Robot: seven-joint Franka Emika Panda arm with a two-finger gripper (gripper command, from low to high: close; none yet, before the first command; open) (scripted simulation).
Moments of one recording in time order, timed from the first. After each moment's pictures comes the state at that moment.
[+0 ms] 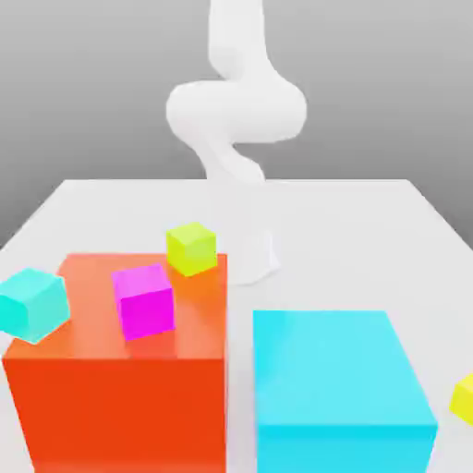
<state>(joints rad) 0.01 -0.71 0.04 -2.30 -0.01 2.33 0.82</state>
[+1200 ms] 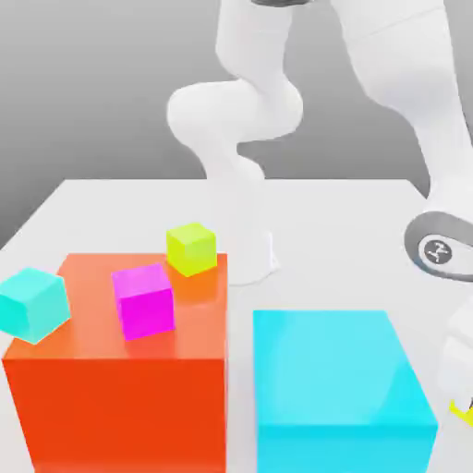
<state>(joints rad) 0.36 0.52 0.30 -2.27 -0.39 2.74 1.17</state>
